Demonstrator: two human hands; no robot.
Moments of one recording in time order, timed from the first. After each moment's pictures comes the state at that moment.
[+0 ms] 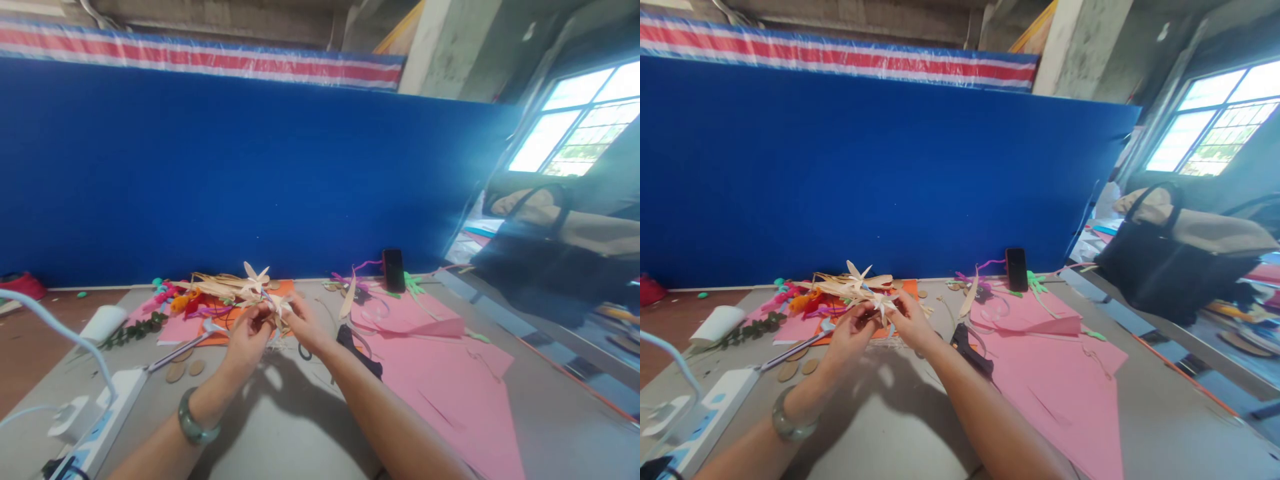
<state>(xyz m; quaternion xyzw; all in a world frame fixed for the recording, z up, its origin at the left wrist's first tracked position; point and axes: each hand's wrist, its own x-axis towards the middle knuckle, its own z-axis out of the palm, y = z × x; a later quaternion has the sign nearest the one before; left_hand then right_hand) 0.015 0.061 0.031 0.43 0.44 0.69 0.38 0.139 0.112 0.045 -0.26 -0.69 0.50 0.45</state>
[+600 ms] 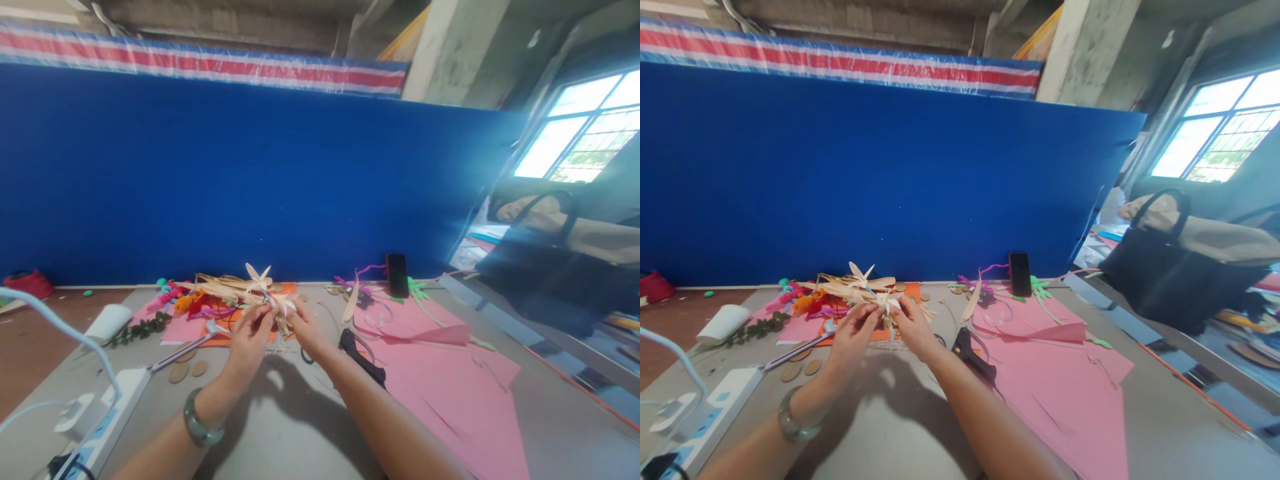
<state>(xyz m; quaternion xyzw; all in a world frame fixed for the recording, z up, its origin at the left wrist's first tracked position) 0.014 0.056 0.033 0.45 0.45 0.70 0.33 0.132 0.116 0.030 -0.29 -0.61 0.58 0.45</state>
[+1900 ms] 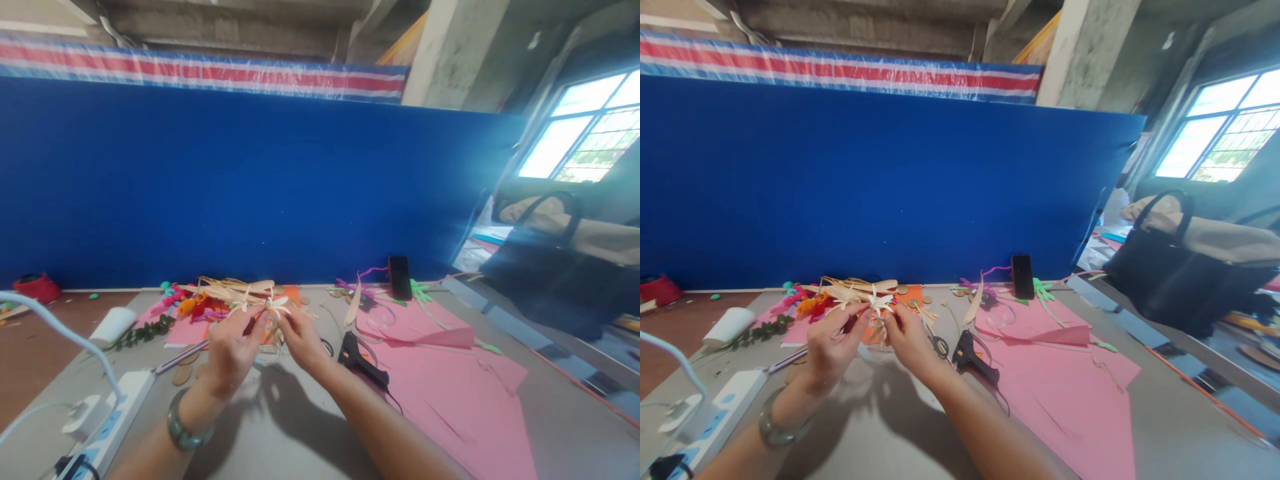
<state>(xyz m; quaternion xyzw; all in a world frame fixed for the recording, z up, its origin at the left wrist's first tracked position) -0.017 0.038 0.053 0.64 0.51 0.55 -0.18 0.127 0.101 0.029 -0.30 -0.74 0.38 0.46</state>
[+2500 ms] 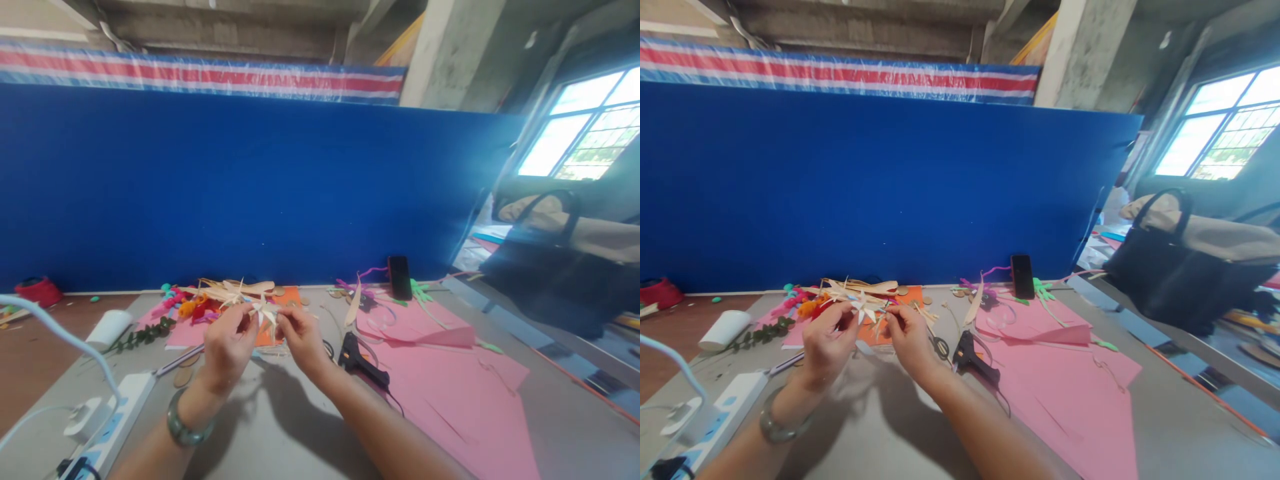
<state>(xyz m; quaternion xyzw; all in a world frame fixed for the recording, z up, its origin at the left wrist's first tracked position) -0.021 0.037 0.058 0.62 0.53 0.56 -0.16 0.123 0.094 0.032 -0.30 -0.66 0.45 0.52</state>
